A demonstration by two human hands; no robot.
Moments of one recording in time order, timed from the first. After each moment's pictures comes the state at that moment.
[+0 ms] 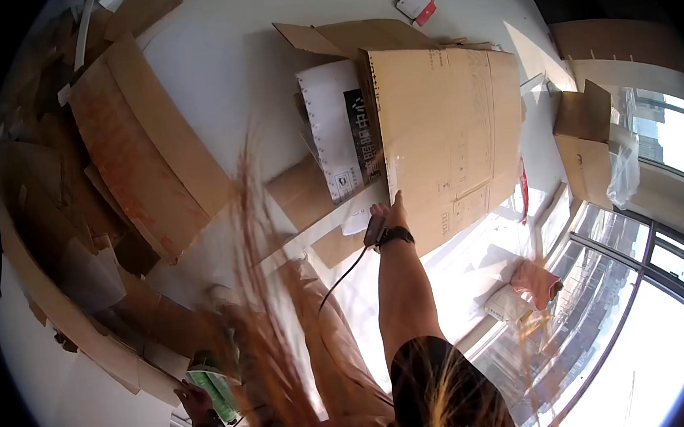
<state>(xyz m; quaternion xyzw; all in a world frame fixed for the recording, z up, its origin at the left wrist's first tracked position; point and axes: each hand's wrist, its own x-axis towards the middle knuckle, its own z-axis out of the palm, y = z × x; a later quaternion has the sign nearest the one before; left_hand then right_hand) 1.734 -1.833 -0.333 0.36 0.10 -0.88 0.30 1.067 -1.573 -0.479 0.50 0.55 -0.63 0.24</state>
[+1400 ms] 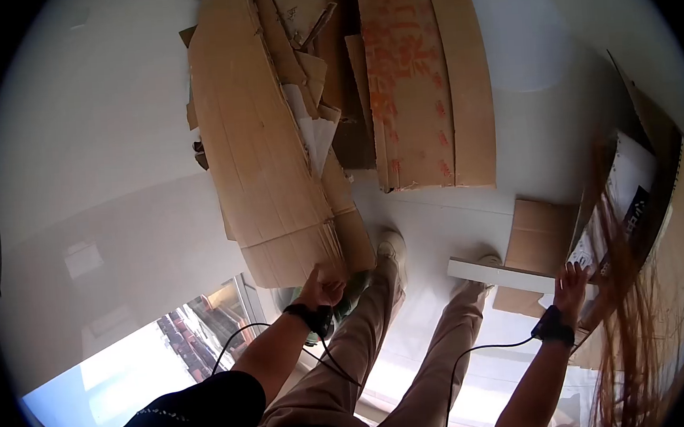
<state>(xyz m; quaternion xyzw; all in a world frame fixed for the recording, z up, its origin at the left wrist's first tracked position) 1.656 -1.865 -0.405 0.76 0.20 -0.59 0.20 1.105 -1.653 -0.522 0.28 0.55 -0.65 0.45</state>
